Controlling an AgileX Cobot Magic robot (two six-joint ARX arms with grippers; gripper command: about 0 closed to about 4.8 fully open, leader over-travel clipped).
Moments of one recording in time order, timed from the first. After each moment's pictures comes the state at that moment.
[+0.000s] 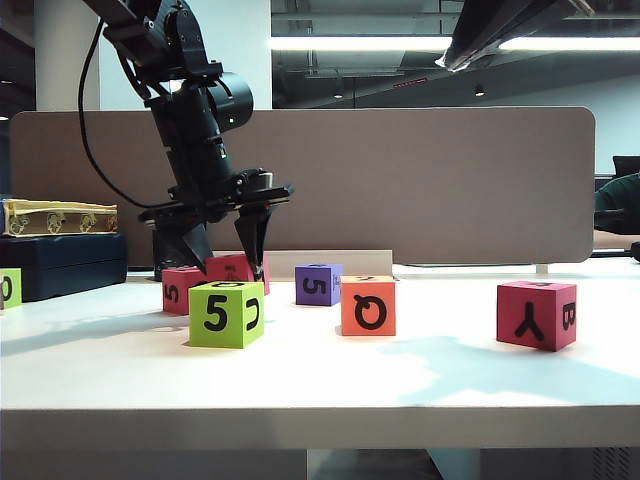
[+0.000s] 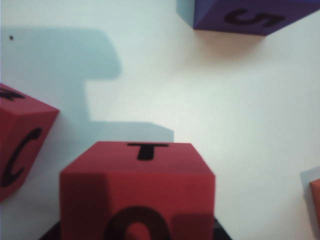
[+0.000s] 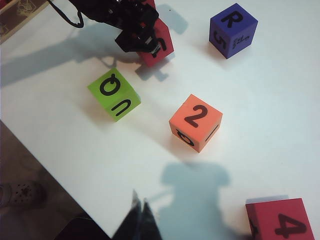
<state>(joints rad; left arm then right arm) -0.38 2.11 1.79 -0.81 0.08 -0.13 0.48 1.21 1.16 -0.67 -0.26 -0.05</state>
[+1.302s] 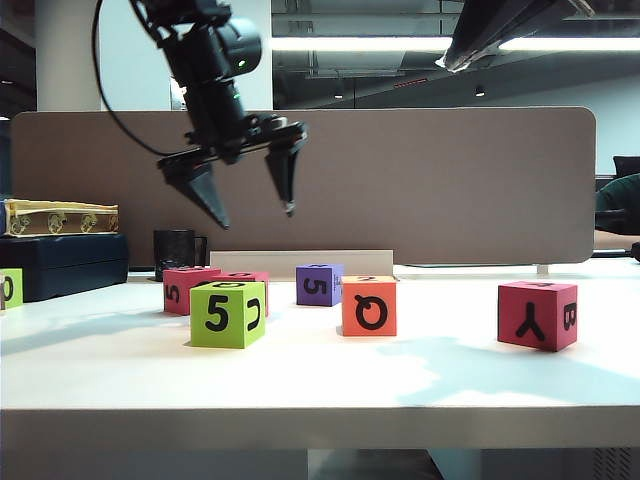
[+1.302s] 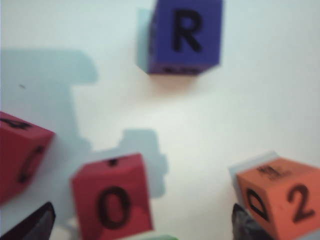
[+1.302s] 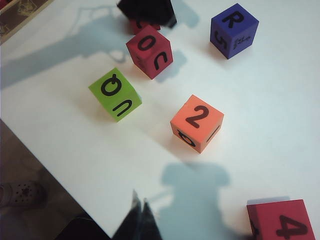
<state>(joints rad) -0.42 2.13 2.06 -1.01 0.11 -0.13 0.48 1.21 1.16 -0.67 -0.26 -0.05</state>
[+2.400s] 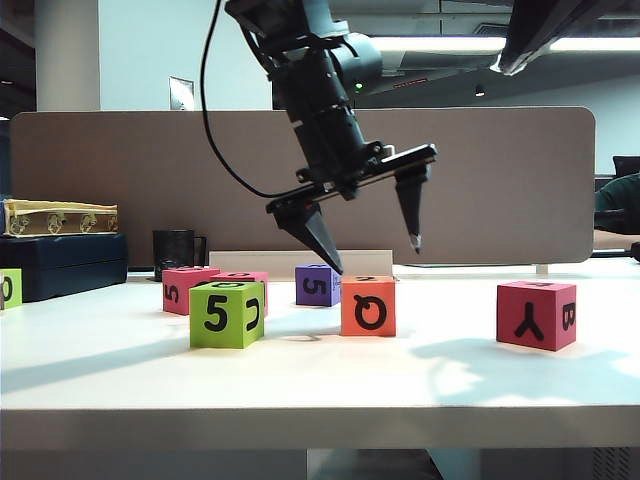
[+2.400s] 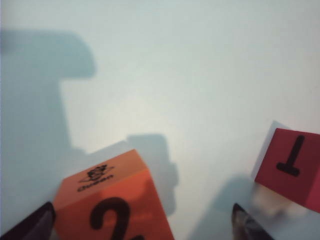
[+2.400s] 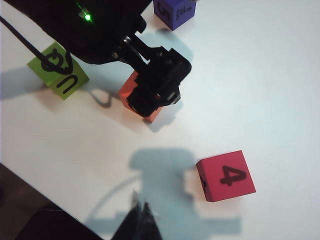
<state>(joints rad) -0.66 2.24 2.05 -0.90 0.13 -0.37 0.48 1.15 1.16 -0.78 -0.08 -0.05</state>
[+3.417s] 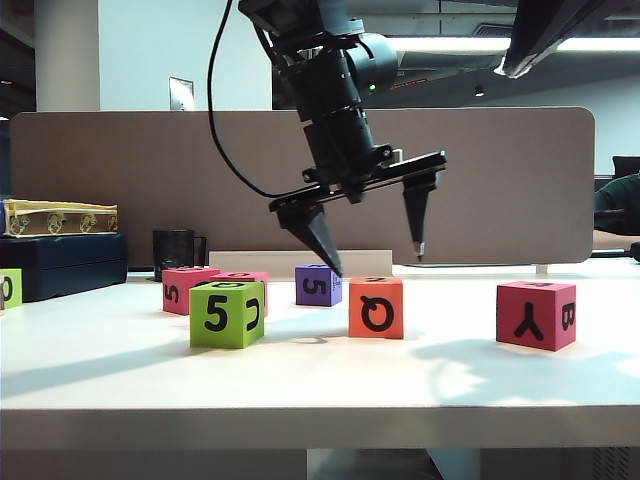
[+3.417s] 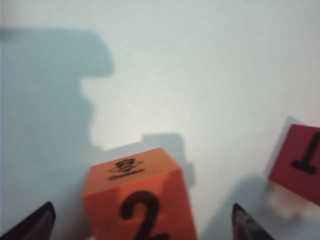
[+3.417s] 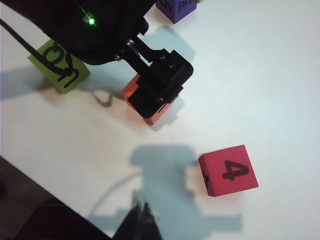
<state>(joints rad) -0.69 2.24 2.06 -0.94 0.06 -0.38 0.48 1.15 1.16 -0.80 -0.08 -0.05</state>
